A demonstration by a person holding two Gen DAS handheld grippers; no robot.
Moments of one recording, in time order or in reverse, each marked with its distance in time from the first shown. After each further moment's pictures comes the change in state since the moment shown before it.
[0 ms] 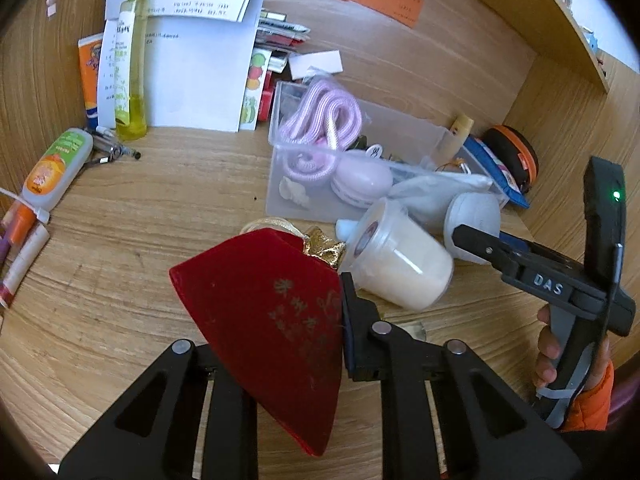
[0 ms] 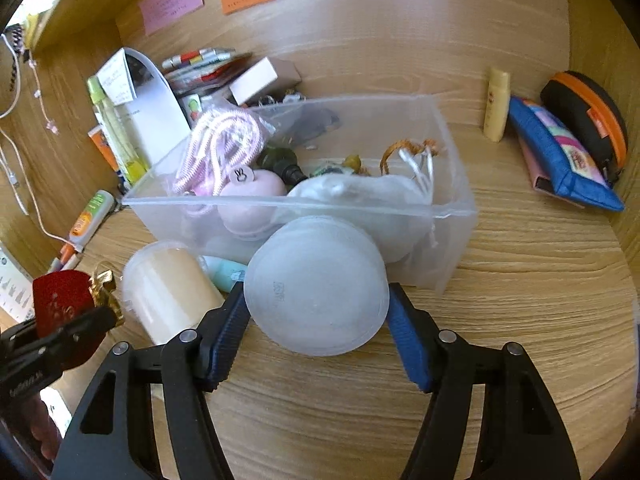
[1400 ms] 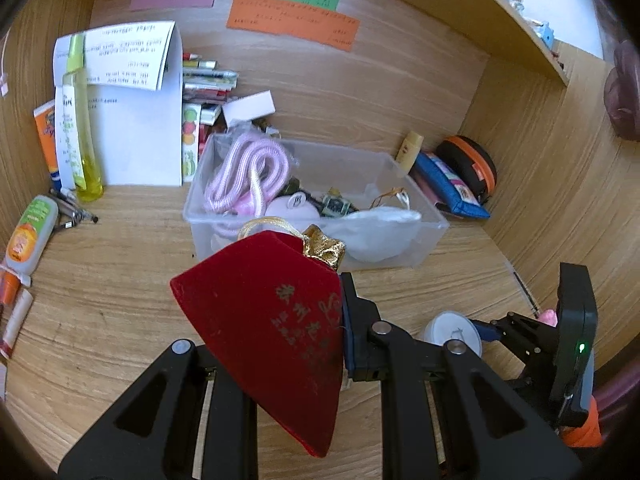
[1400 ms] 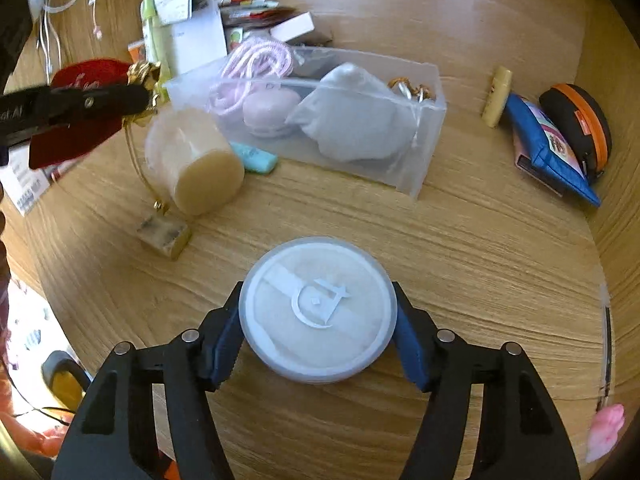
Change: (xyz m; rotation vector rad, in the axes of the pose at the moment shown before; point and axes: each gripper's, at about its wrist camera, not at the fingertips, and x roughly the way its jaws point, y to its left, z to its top) left arm -0.016 -0.055 0.032 0.095 -0.068 -0.074; right arm -0.031 -0.013 -0.062 -0.212 0.087 -0.025
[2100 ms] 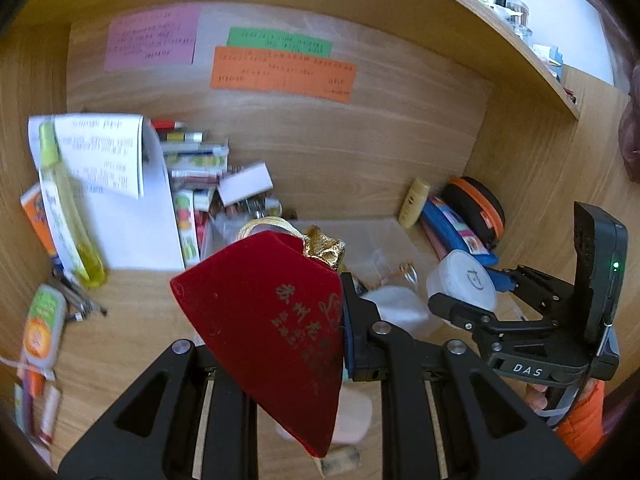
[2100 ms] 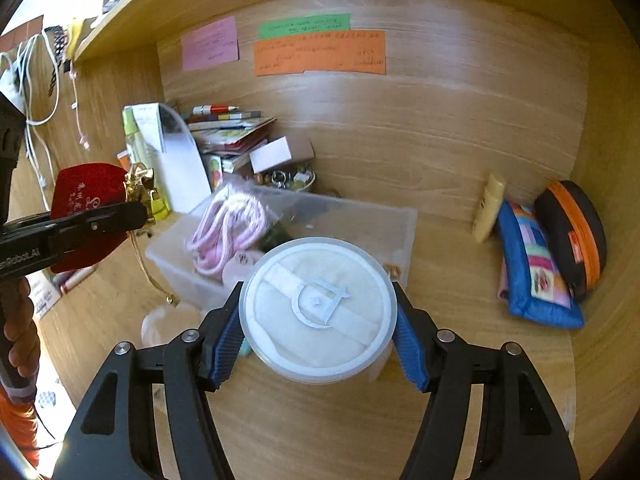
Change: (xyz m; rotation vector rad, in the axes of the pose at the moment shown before) left arm 0.010 -0.004 0.086 0.073 -0.070 0.034; right arm -0.023 -0.026 0.116 0.030 -0.211 0.034
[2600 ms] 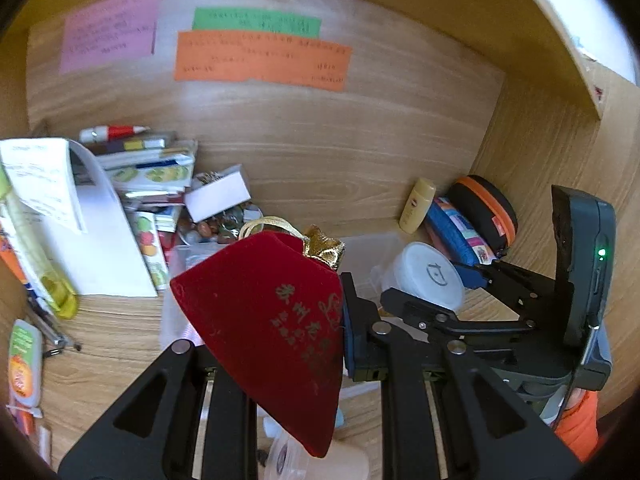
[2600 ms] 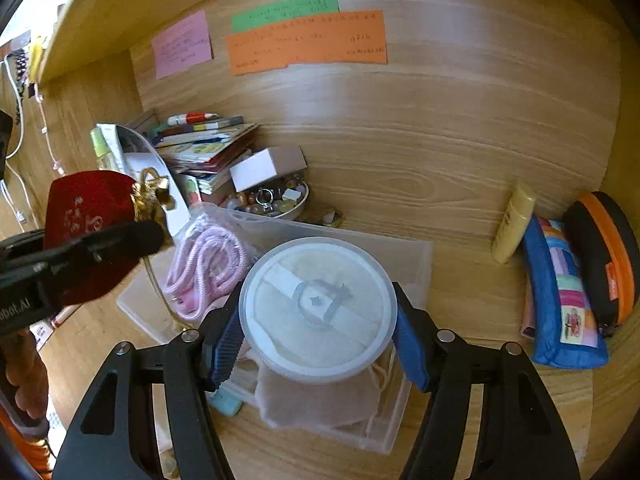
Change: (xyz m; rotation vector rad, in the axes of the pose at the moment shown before) left arm 0.060 -0.006 0.030 0.006 0.065 -0.032; right arm 0.056 -0.013 0.035 0.048 0.041 0.026
